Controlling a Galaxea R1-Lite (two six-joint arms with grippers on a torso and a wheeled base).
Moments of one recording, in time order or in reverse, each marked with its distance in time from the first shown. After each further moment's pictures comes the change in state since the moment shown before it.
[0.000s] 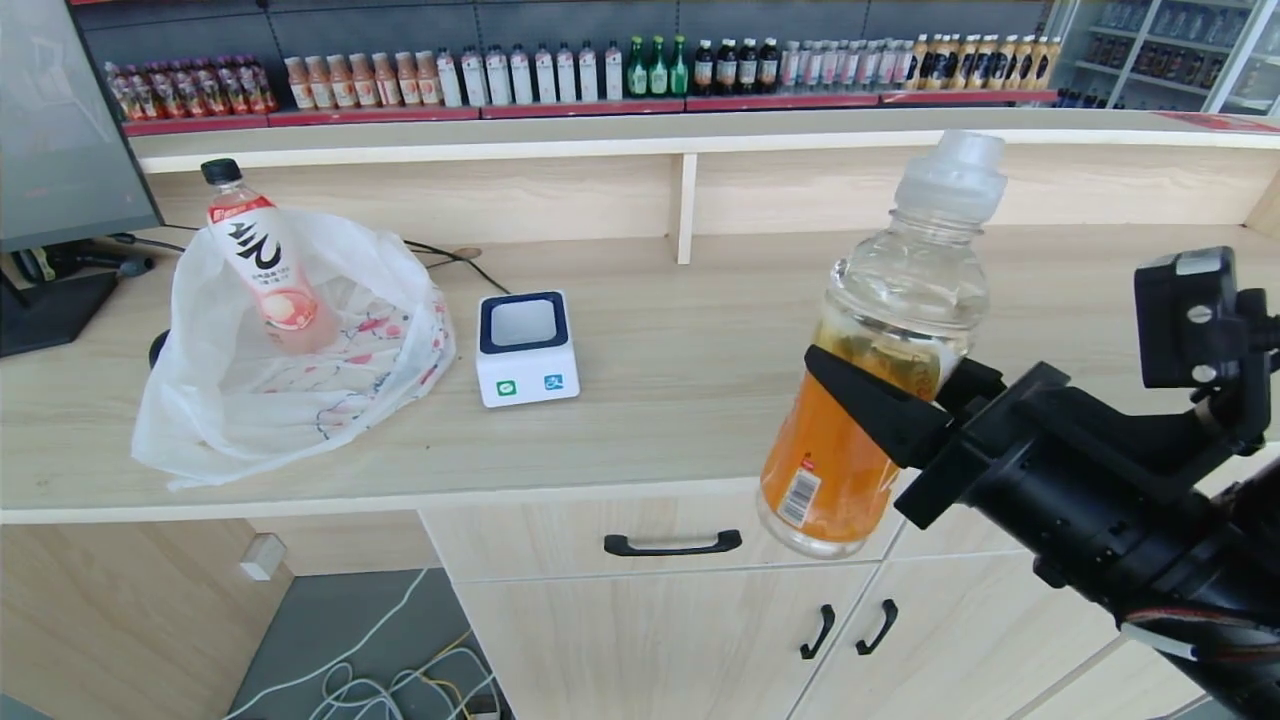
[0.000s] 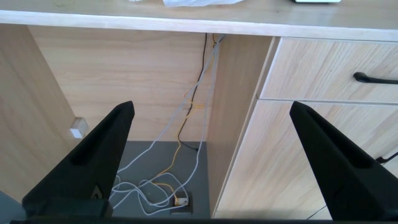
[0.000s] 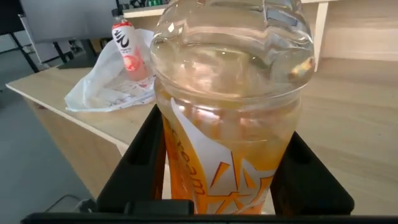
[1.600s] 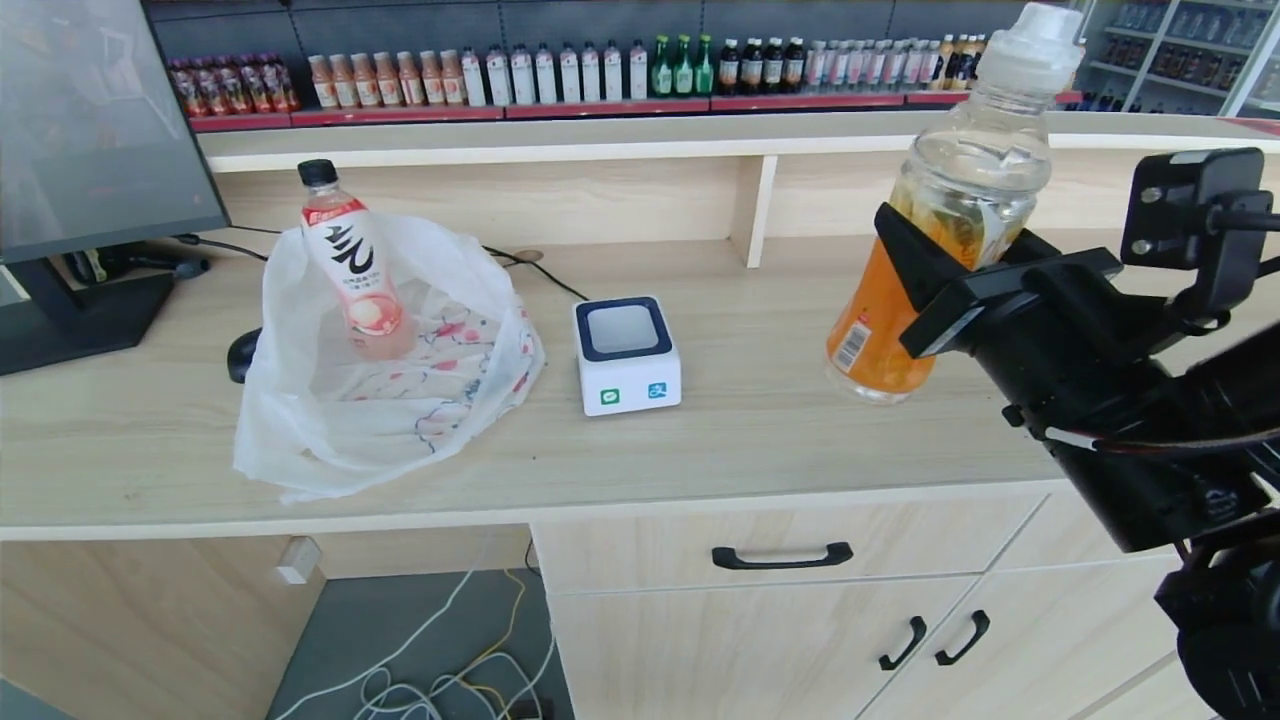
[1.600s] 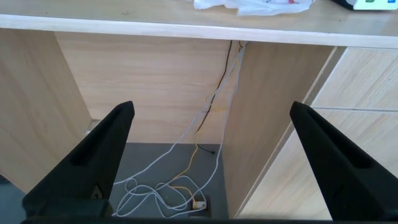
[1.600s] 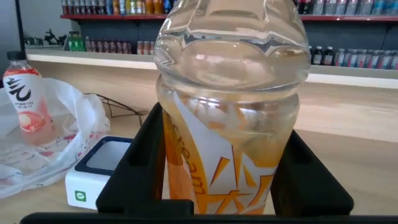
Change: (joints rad) left arm 0.000 0.000 0.000 -0.001 0.000 -0.004; right arm -0.176 0.144 -0.171 -0.226 -0.104 -0.204
